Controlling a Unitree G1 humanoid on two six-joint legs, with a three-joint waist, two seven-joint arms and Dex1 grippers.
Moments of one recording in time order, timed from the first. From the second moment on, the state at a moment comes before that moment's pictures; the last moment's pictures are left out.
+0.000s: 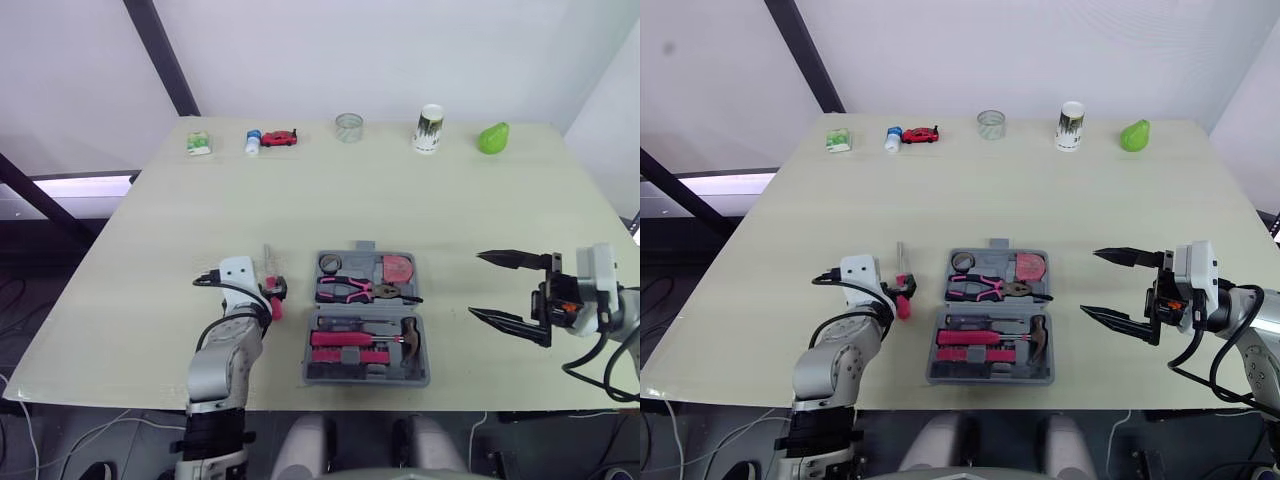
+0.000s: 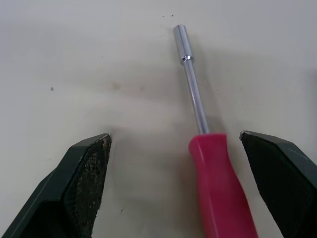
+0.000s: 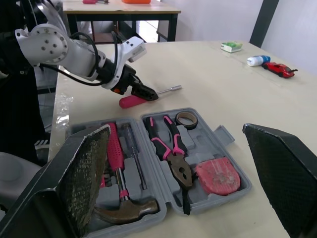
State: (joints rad) left arm -0.17 0.10 0.18 -0.18 -0.20 0.77 0.12; right arm -0.03 -0.77 -0.23 -0.26 0.66 0.16 1.23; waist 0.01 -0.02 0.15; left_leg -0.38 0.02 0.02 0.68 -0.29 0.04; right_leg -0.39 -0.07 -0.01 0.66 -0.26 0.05
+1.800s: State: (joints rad) left arm -0.27 0.82 -0.29 -0.42 -0.30 0.54 -1.10; right arm 0.05 -0.74 -0.22 -0.27 0.63 0.10 1.29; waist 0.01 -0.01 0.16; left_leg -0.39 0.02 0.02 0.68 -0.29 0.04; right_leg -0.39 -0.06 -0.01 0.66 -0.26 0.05
